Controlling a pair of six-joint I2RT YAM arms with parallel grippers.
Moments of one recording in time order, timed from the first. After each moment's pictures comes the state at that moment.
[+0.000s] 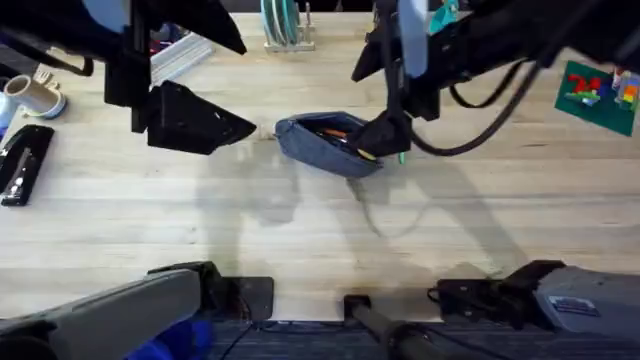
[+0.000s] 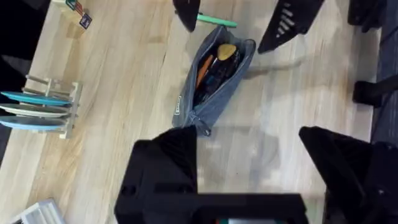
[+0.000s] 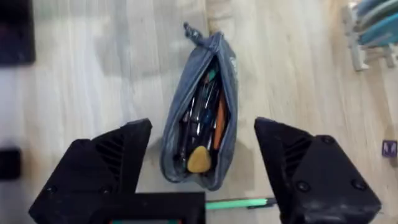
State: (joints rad) left arm 0.14 1.35 1.64 -1.69 0.76 1.46; right arm 0.49 1.44 1.31 -0.87 -0.51 -0.79
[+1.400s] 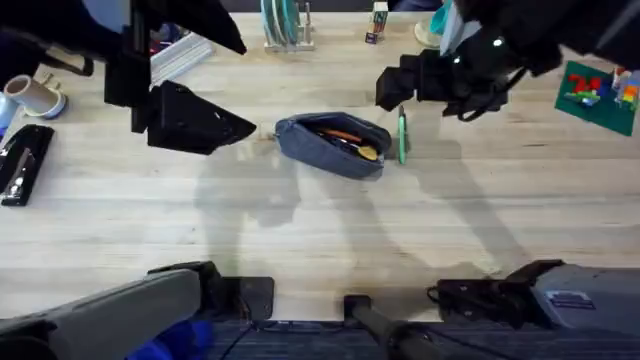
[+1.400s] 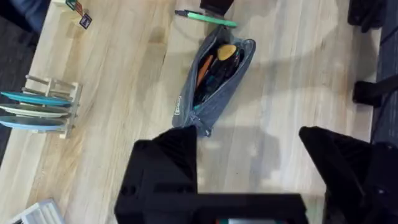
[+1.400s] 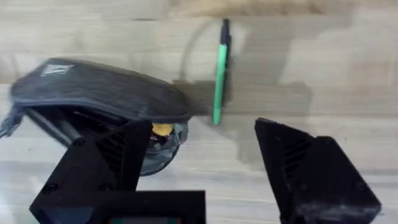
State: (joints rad) left arm 0.14 1.35 1.64 -1.69 0.76 1.46; right arm 0.44 1.49 1.31 -1.04 0.08 0.52
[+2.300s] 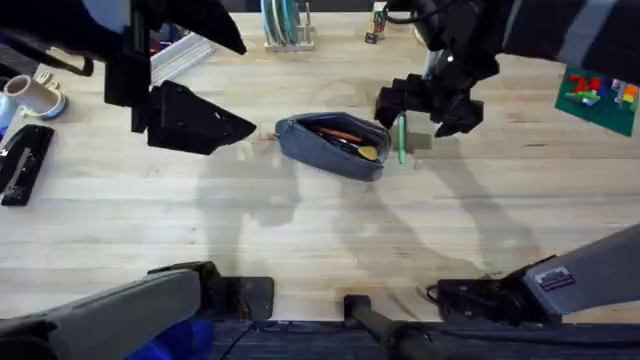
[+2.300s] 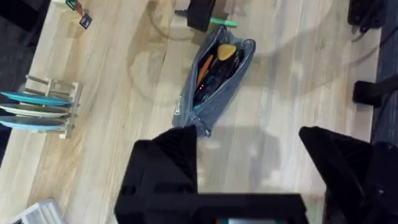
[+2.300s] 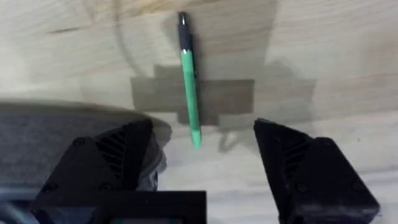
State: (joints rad) left arm 0.14 1.35 1.64 -1.69 0.76 1.46; right arm 0.36 1.76 1.31 -1.00 0.07 0.58
